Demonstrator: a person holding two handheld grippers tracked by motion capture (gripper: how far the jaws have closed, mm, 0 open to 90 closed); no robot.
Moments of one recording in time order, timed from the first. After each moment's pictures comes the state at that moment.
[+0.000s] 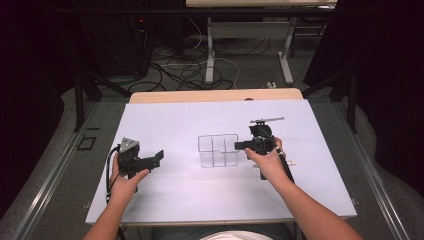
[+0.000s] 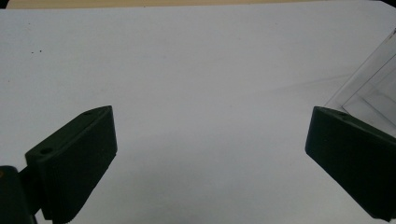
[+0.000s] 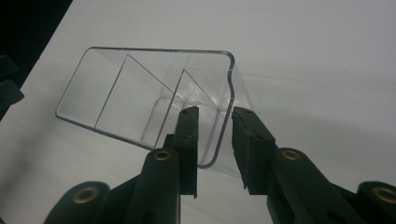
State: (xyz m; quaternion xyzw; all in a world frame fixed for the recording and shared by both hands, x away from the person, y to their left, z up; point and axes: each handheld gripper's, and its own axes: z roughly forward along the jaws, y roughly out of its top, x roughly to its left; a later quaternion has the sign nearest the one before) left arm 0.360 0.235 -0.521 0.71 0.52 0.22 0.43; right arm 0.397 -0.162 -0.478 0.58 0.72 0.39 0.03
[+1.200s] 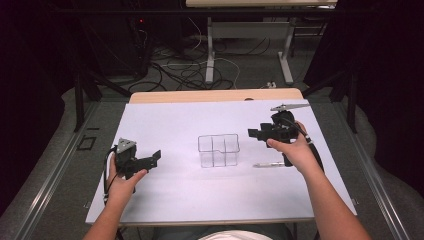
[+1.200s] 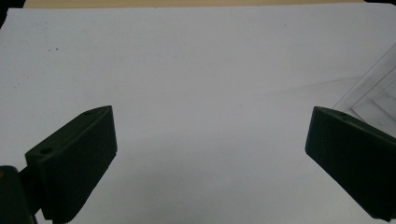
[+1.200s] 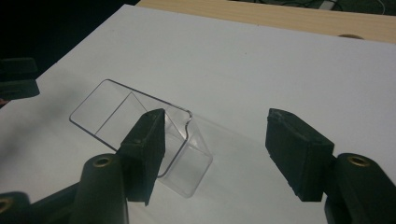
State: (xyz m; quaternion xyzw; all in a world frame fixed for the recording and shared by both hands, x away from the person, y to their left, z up) left arm 0.357 0.242 -0.520 0.70 0.53 0.22 0.43; right arm 0.401 -0.216 -0.434 0.47 0.75 0.45 0.11
